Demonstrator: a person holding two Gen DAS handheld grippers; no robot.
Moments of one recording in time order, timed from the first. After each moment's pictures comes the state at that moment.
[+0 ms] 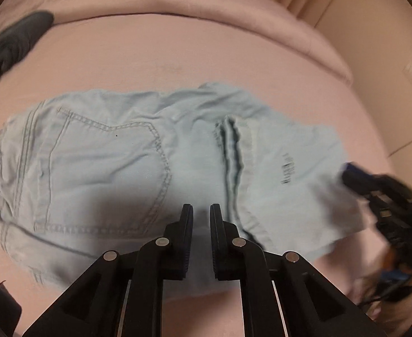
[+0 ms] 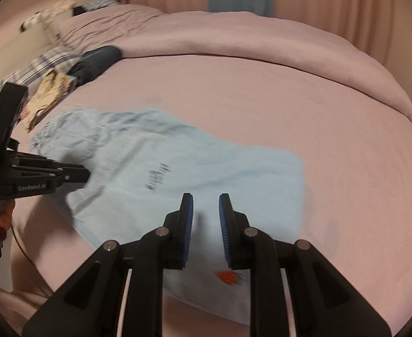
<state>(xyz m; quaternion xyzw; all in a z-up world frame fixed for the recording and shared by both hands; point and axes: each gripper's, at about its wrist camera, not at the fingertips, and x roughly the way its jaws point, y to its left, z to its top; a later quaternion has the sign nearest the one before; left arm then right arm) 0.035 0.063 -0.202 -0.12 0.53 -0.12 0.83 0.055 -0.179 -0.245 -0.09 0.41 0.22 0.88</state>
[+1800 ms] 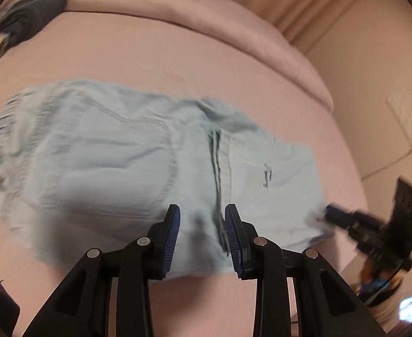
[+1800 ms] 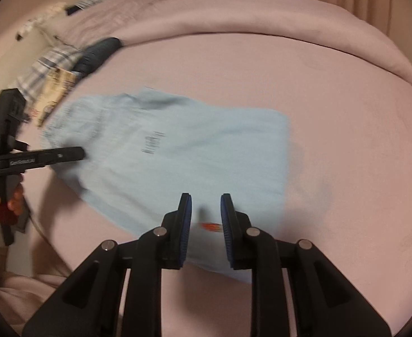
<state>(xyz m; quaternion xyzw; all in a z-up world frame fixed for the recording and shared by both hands) -0.010 0.130 -0.205 -0.20 0.50 -0.14 0.83 0.028 -0.216 -0.244 -0.03 0.46 0.24 0.85</state>
